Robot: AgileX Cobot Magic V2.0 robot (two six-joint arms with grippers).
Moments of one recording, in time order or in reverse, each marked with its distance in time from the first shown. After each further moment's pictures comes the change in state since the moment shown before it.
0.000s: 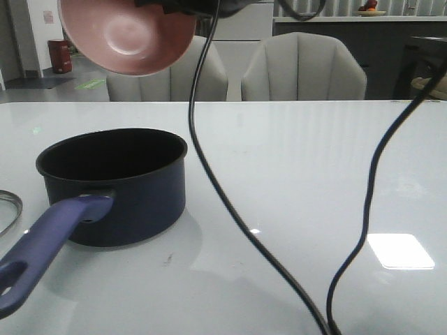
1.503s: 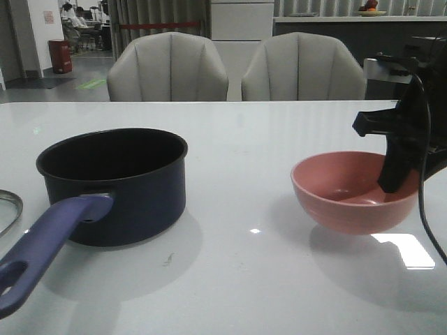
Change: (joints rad) left arm 0.000 0.000 0.000 0.000 0.000 0.000; right arm -0.543 0.074 0.088 0.119 0.935 0.045
